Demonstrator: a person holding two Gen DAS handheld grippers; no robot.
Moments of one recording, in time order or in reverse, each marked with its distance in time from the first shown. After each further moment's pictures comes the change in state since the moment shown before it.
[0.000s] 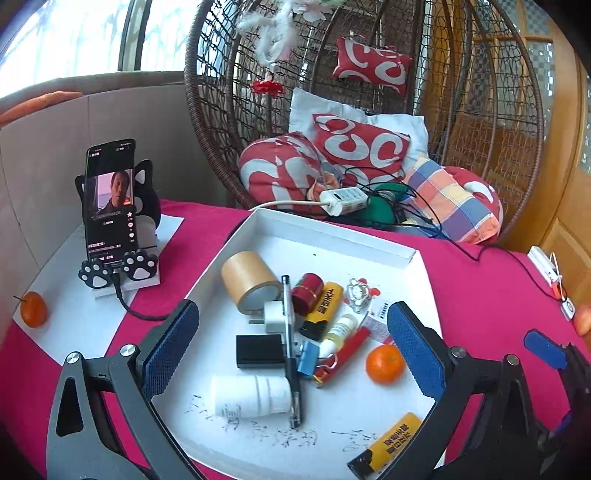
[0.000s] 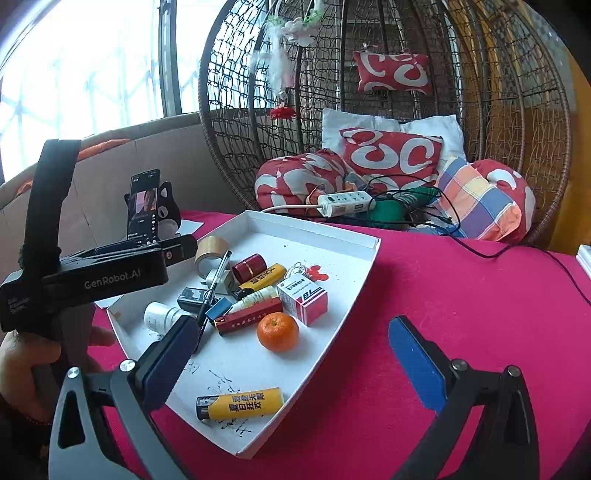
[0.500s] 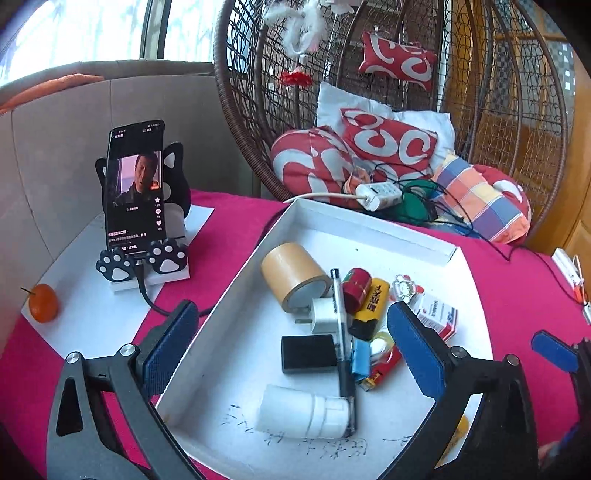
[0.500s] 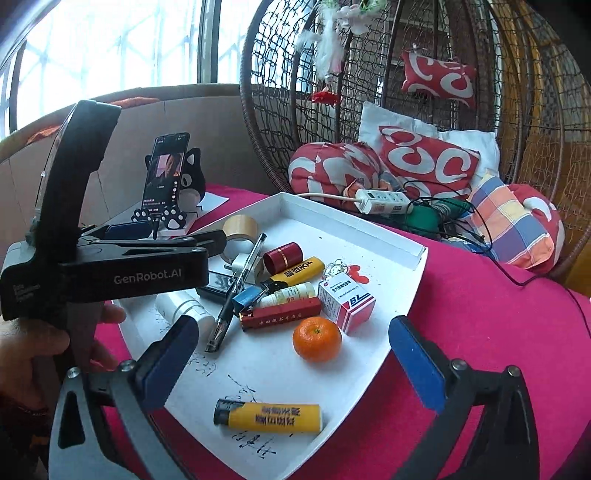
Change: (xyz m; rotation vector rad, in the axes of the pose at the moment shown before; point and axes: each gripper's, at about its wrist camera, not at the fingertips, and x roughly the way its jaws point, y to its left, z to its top) left arm 0.021 0.034 -0.008 -0.029 0.001 0.073; right arm 0.033 0.041 -0.001 -0.146 0.051 0.042
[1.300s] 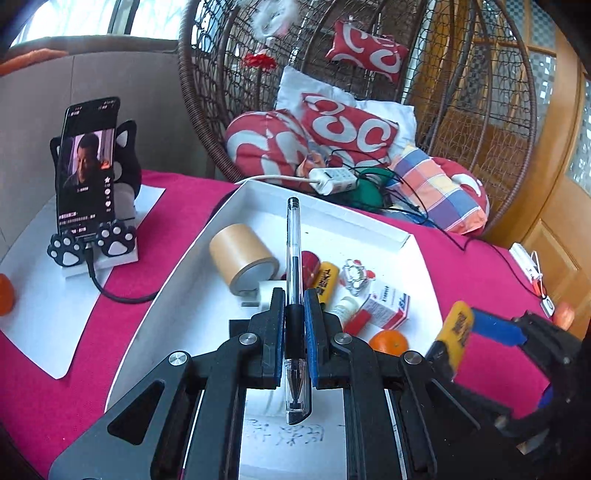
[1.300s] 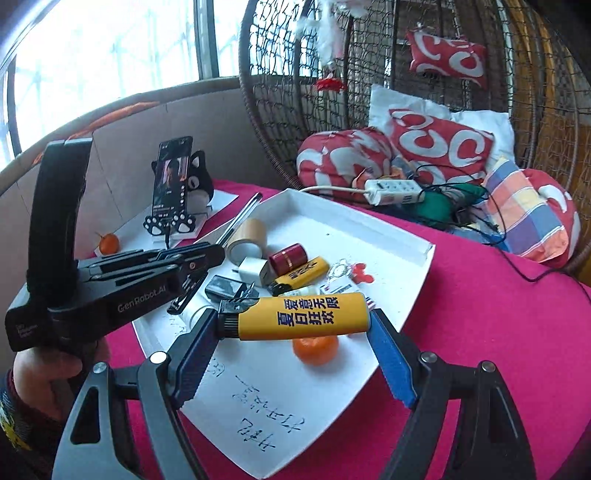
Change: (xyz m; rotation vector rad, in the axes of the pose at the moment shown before) left arm 0.007 -0.004 -0.003 -0.019 0.080 -0.188; right arm 0.016 -0.009 0.019 0.010 0.118 0.107
